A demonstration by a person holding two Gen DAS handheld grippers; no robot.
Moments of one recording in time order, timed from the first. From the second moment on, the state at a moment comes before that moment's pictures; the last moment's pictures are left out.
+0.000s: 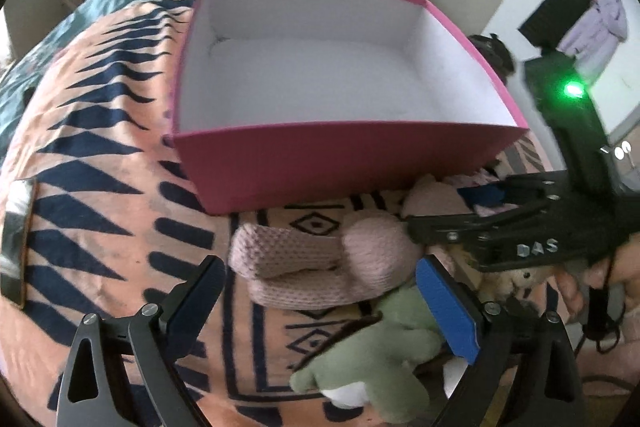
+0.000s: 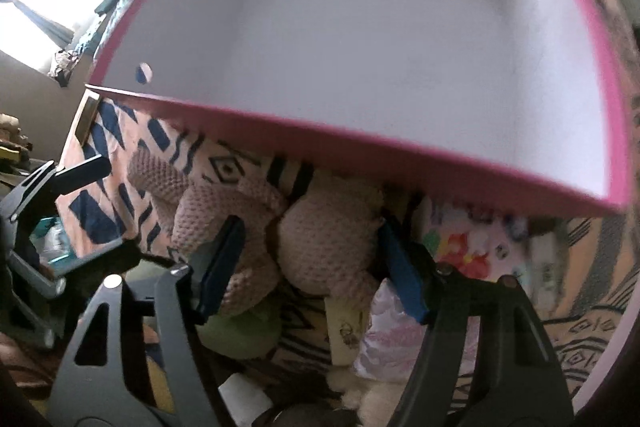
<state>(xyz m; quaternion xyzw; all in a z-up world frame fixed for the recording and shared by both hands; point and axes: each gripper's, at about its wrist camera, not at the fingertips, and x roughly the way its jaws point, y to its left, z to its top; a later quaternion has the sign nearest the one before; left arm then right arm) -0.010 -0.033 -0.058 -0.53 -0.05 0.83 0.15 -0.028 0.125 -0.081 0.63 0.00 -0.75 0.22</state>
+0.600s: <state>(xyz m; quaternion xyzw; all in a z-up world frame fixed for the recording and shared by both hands) -0.007 -0.025 -0.033 -0.52 -0.11 0.81 0.26 0.003 0.147 -0.023 0.55 -0.07 -0.79 0.26</state>
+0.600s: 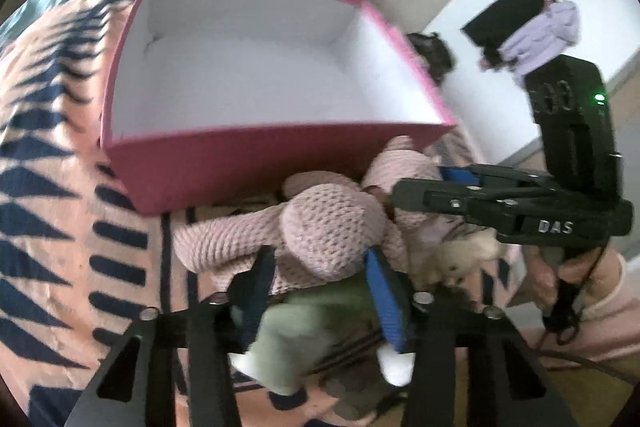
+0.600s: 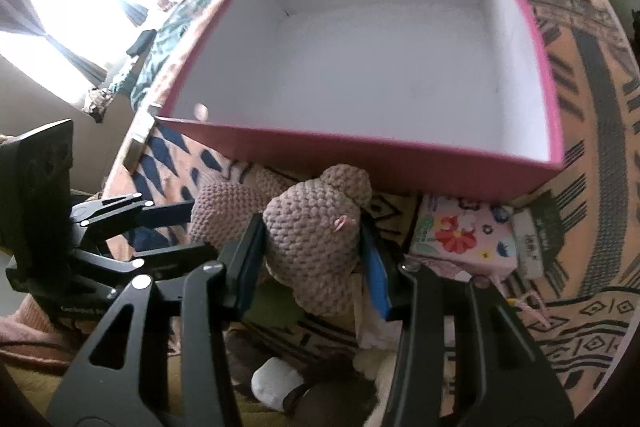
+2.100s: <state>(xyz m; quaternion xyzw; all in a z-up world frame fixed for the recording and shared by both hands) -0.082 -0.053 -0.012 -0.49 -0.01 0.87 0.12 -0.081 0.114 -0.035 0.56 -0.05 -0.79 0.24</state>
